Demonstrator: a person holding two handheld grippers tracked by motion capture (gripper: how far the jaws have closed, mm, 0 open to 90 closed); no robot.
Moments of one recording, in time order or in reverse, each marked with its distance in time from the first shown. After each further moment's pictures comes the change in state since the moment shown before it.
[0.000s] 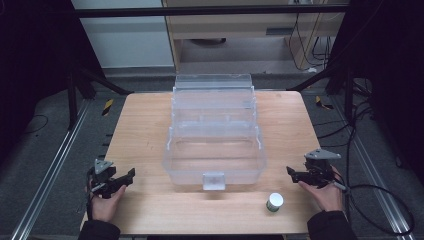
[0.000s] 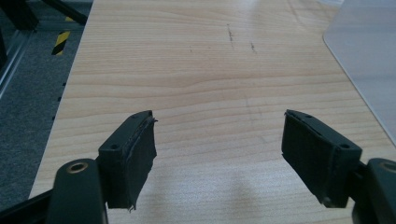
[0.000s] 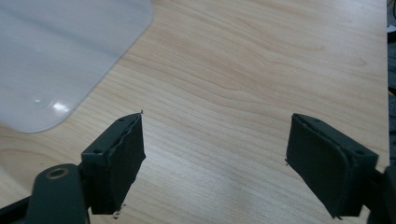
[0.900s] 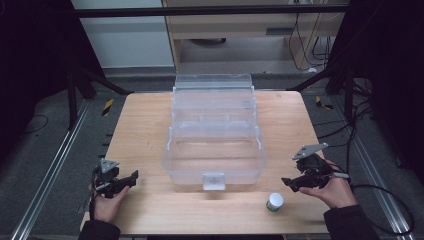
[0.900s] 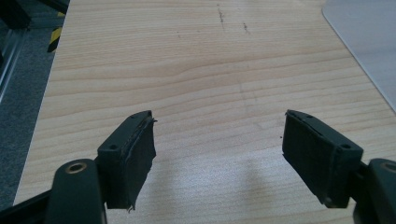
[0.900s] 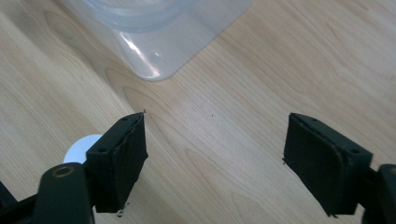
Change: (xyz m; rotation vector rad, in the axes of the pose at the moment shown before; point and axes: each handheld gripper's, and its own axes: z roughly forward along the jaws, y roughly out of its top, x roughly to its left) left arm -0.005 -0.001 0.007 0.057 -0.004 0.060; right arm 0.035 0.047 -0.044 0.219 0.193 -0.273
